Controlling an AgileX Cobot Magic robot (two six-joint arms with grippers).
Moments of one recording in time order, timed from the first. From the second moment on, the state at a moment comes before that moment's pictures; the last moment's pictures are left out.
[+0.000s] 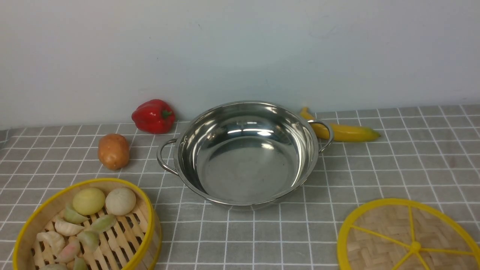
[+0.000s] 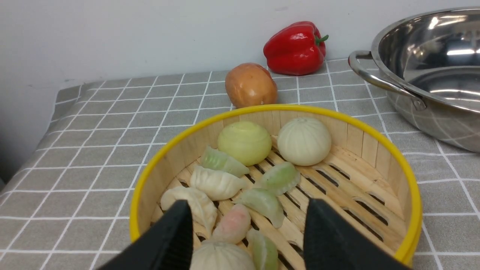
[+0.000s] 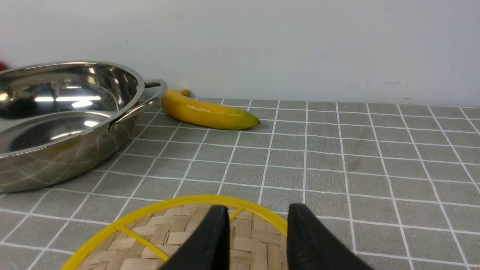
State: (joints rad) right arm 0.07 0.03 0.01 0.15 0.32 -0.03; left arm 0.12 0.00 0.01 -0.13 0.35 0.23
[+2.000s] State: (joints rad) right arm 0.07 0.03 0.01 0.16 0.32 -0.03; left arm 0.12 1.35 -0.77 -0.46 1.02 0.83
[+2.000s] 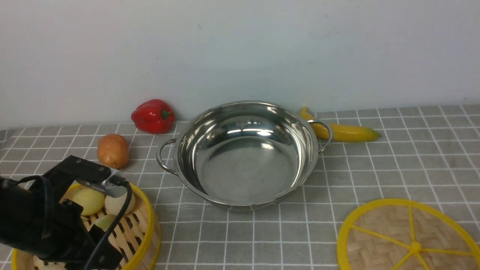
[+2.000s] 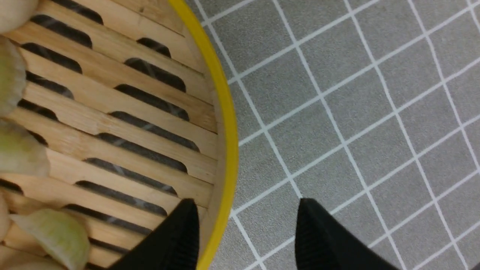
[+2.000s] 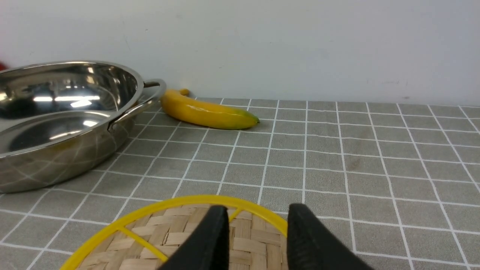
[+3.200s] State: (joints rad) right arm 0.07 0.03 0.01 0.16 0.32 -0.03; left arm -0.08 1.61 -0.77 -0.33 0.81 0.65
